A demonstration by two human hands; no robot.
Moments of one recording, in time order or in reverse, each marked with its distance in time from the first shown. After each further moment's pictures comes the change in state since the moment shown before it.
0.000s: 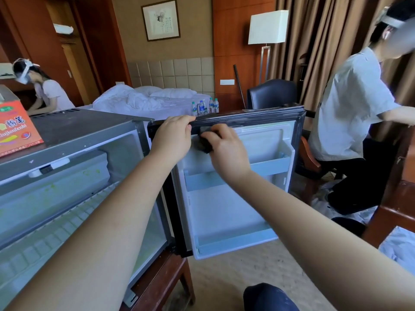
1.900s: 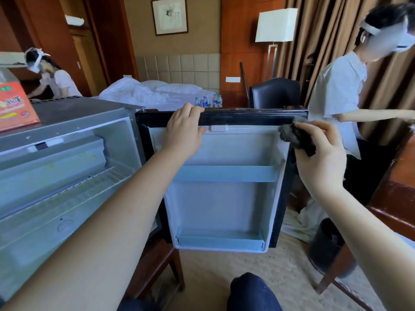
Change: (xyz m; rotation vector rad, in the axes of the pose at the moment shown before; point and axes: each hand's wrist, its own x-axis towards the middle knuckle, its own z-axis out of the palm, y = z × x) left_hand -0.021 0.047 0.028 0.136 0.090 0.090; right_hand -0.082 0.113 -0.147 -0.016 0.259 0.225
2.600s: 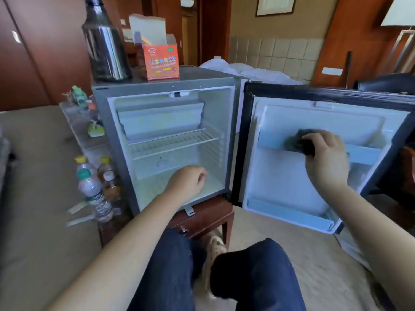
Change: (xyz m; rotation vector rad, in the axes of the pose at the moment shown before) left_hand -0.249 -0.095 -0.060 0.042 -0.362 -0.473; right_hand -0.058 -0.090 0.082 0.038 -0.399 -0.140
